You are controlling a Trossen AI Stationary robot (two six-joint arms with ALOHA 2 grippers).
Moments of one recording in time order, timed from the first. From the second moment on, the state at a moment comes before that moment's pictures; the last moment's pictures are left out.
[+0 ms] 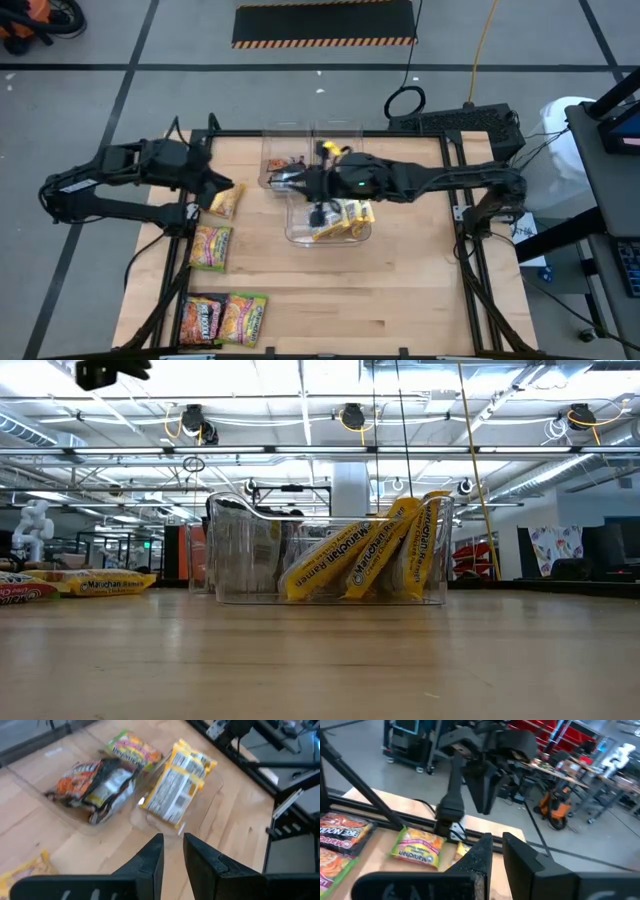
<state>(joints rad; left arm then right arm) 0.13 0.77 1.17 -1.07 -0.03 -0.59 0.07 1.71 1.69 -0.20 0.21 -0.32</state>
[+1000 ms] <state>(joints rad) 0.10 0.59 1.17 -1.35 -0.03 -0.56 0.18 2.14 1.91 0.13 -0.11 0.21</state>
